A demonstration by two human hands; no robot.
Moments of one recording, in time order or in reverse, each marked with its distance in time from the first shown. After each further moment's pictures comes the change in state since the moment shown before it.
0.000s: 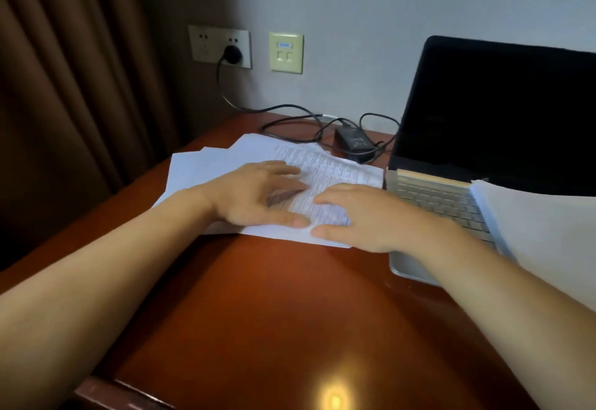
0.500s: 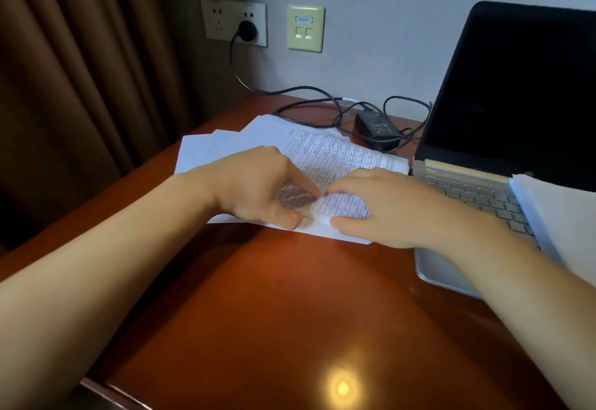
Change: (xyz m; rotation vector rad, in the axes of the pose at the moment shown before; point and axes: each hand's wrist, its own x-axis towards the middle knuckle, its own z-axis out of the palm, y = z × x) left_hand -0.013 0.017 -0.017 0.024 0.013 0.056; right_hand 0.010 0.002 -0.002 -0.061 0.002 -0.026
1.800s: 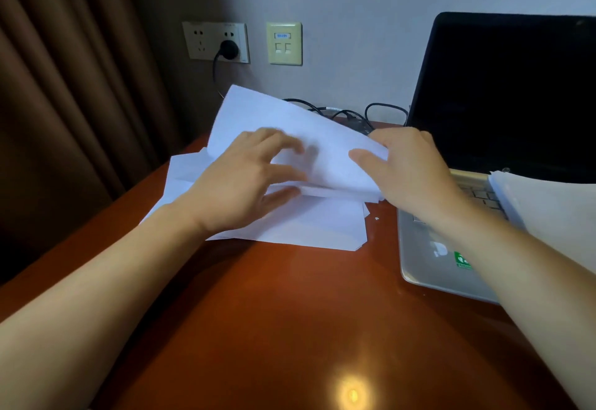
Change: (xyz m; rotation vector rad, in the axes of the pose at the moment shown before) left_hand 0.005 -0.008 0.011 0.322 0.517 0.235; right_hand 0.001 0.023 -0.019 0.354 0.640 0.219
